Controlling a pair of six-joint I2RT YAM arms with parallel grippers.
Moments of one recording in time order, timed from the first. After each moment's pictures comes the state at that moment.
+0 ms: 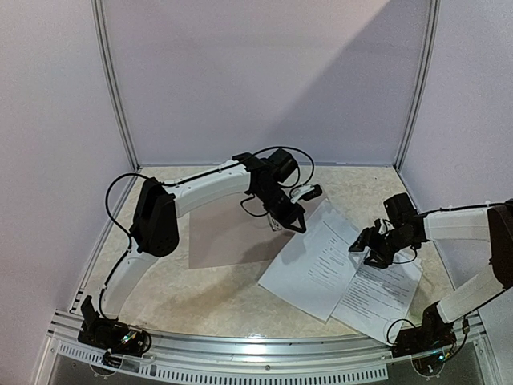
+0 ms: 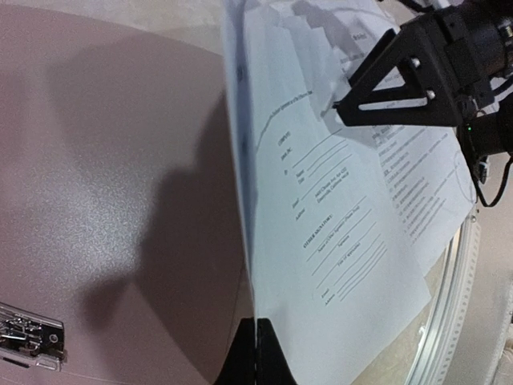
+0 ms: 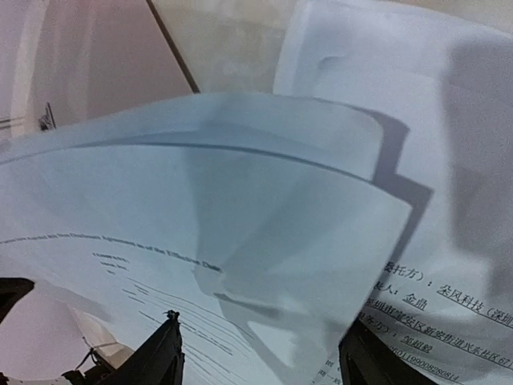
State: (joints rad) left arm -0.85 2.54 2.39 -0.96 0.53 0.09; right arm 0.28 1.43 0.62 -0.29 -0.36 0.82
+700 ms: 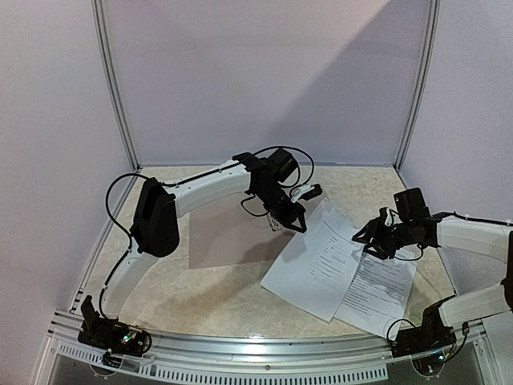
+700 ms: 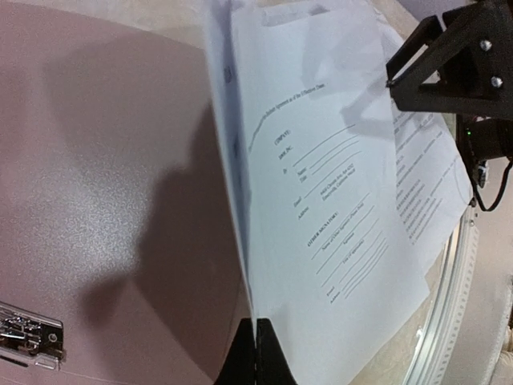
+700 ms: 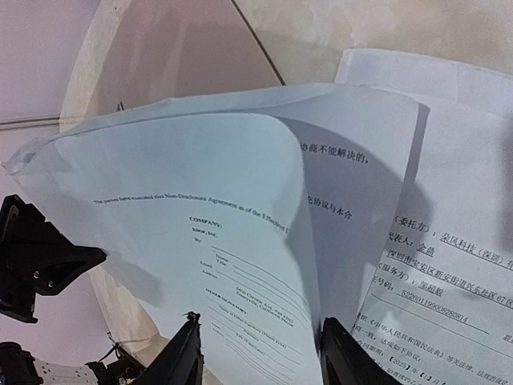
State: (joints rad) left arm -0.85 2.55 2.40 -0.96 0.53 0.08; right arm 0.28 1.24 0.59 -0.26 -0.40 0.88
